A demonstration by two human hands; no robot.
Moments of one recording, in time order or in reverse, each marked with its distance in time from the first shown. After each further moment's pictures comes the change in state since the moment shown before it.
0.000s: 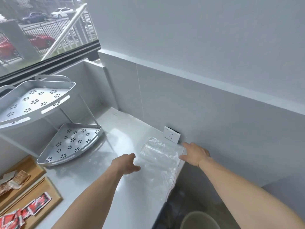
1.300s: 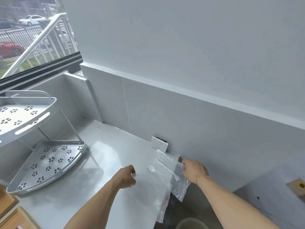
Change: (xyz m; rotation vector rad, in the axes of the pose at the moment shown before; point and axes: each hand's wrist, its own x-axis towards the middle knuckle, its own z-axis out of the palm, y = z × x) left_hand 0.009 0.021 -0.001 -0.417 -0.150 0.111; right_hand -0.029 0.019 0.016 0.110 0.105 0.189
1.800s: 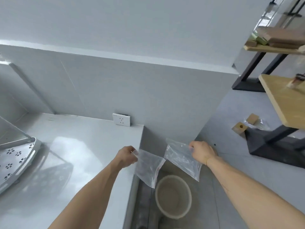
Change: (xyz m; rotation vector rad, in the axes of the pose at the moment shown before) left_hand -0.014 0.076 0.086 -0.054 -0.075 0.216; right_hand -0.127 0.126 0.011 0.078 0.048 0.329
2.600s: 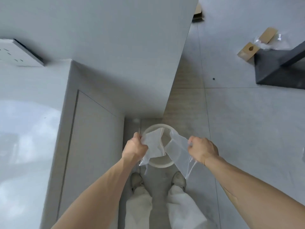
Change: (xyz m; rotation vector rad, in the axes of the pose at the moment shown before) left_hand 0.103 -0.036 0.295 0.206 -0.126 -0.201; right_hand 0.044 0.169 0.239 0.115 -0.305 0.248
